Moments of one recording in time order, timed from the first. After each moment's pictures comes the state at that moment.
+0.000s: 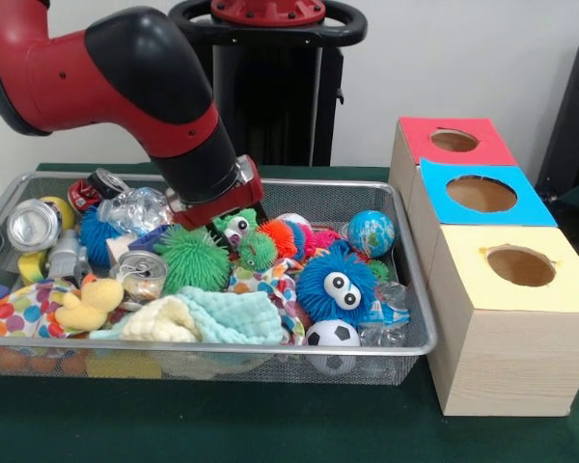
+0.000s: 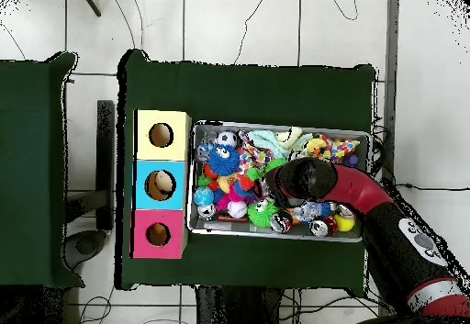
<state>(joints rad) -0.83 -0.40 0.52 1.63 -0.37 0.80 1.32</state>
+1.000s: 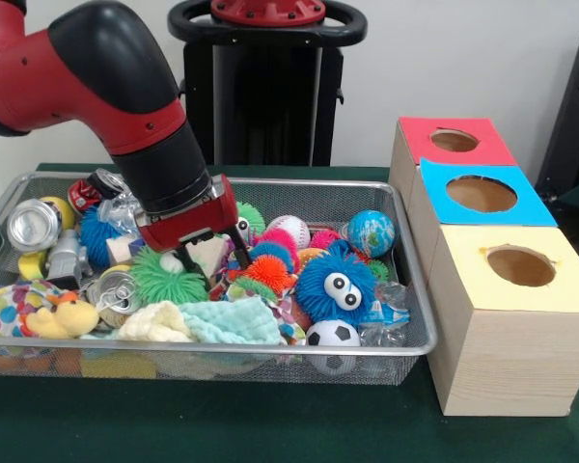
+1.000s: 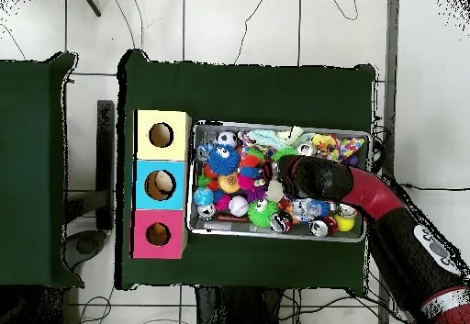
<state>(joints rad) -0.93 -0.39 0.61 1.65 -0.37 0.58 1.32</state>
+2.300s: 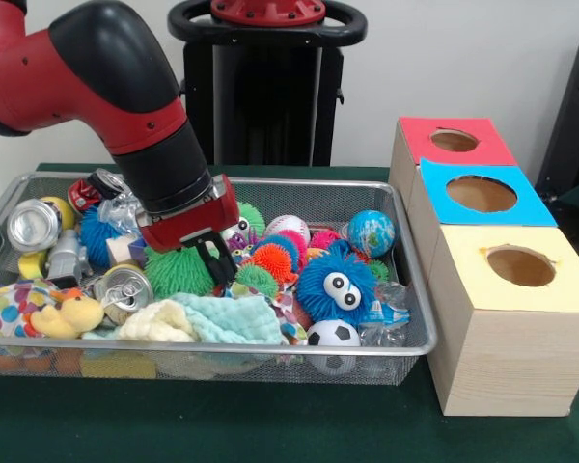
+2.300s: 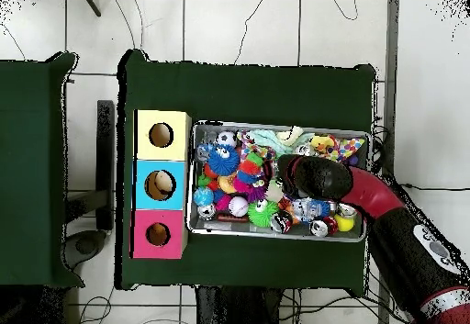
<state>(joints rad) -0.93 -0.39 0.61 1.65 -0.37 0.58 1.32</state>
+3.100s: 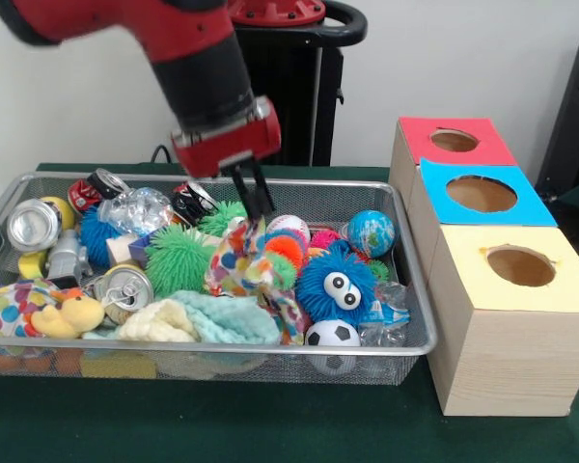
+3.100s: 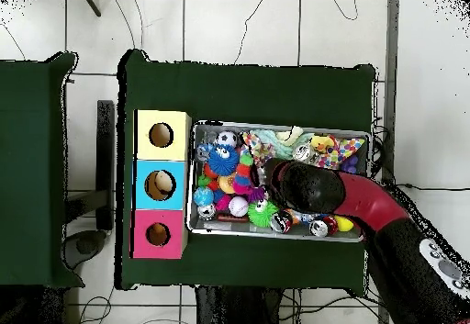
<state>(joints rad) -0.88 -0.66 0.62 1.86 -0.25 0.52 1.32</state>
